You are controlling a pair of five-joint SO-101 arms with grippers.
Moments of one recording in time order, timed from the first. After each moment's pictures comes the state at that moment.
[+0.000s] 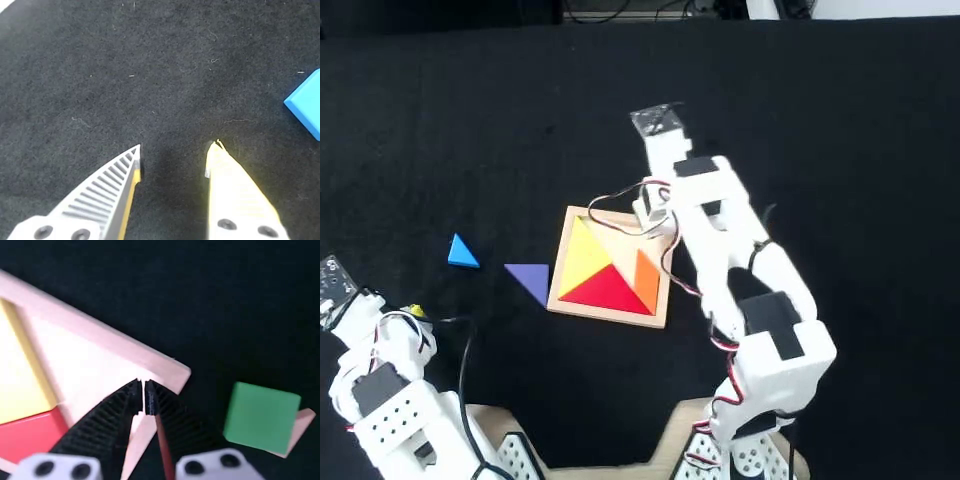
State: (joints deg) left arm -45.2 -77.6 88.0 52.8 0.5; right arm -14.1 13.1 15.2 58.2 4.7
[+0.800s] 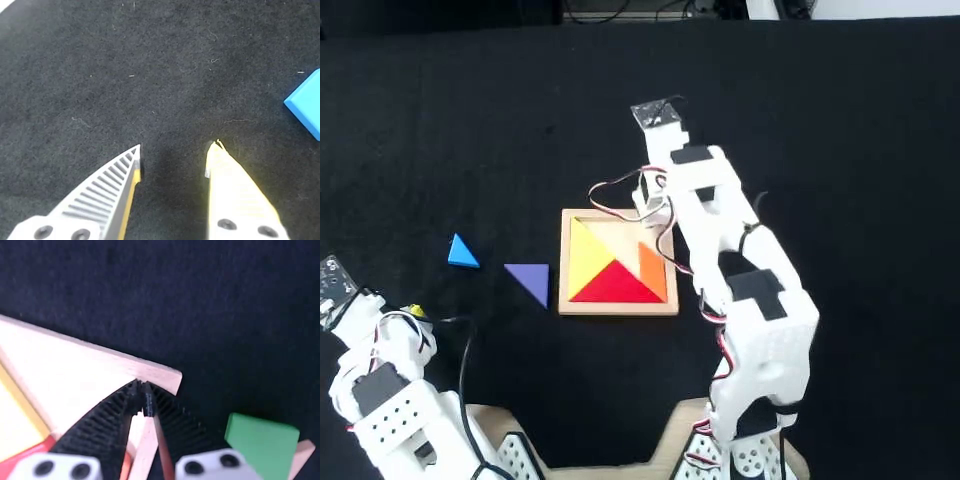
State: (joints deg) left arm -45.2 -77.6 88.0 52.8 0.5; right arm -13.6 26.1 3.6 58.2 5.1
